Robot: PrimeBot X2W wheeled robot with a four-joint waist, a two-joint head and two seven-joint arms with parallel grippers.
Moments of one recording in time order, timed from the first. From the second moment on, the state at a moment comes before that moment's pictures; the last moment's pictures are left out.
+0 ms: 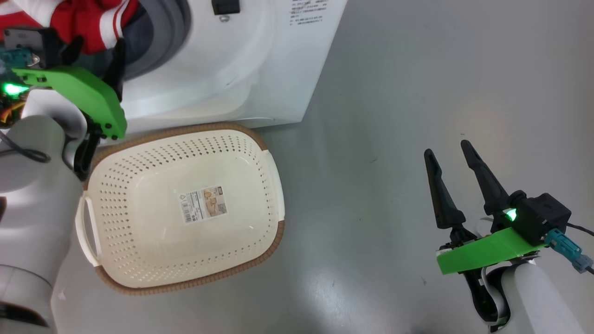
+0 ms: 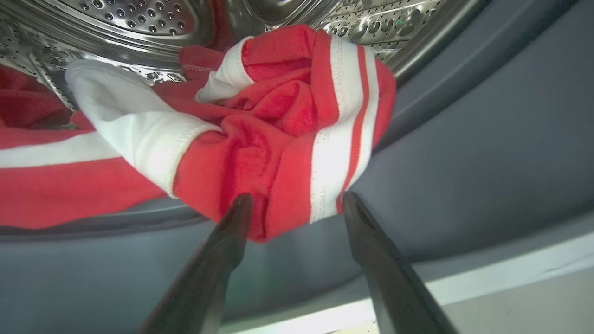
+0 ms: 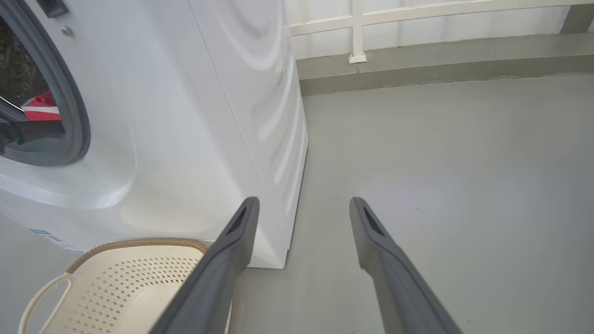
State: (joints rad) left arm -1.22 0.25 -0.54 1.22 -0.61 -0.13 -0.17; right arm -0.24 -0.06 0.07 0.17 0.31 0.12 -0.26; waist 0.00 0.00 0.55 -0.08
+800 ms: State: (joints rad) left arm -1.17 0.26 -0.53 1.15 -0.70 -0.13 -0.25; right arm -0.23 -0.05 0.06 0.17 0.31 0.12 -0.26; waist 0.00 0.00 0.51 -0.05
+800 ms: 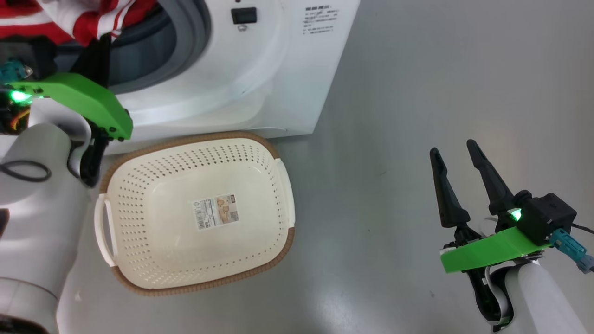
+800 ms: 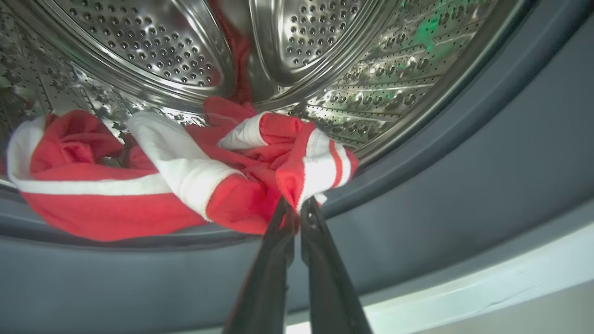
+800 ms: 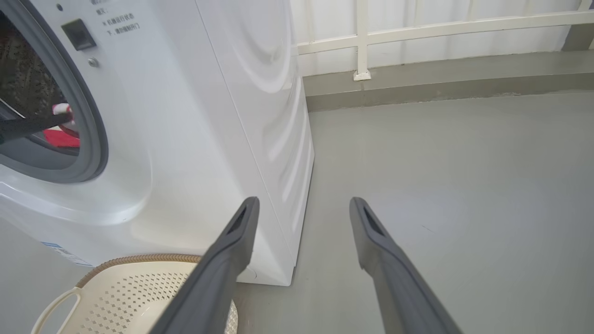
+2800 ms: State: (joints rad) left arm -0.36 0.05 0.08 0.04 -0.30 -0.13 -0.25; right arm -0.05 -0.09 0.03 0.19 0.31 0.12 -0.26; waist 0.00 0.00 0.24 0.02
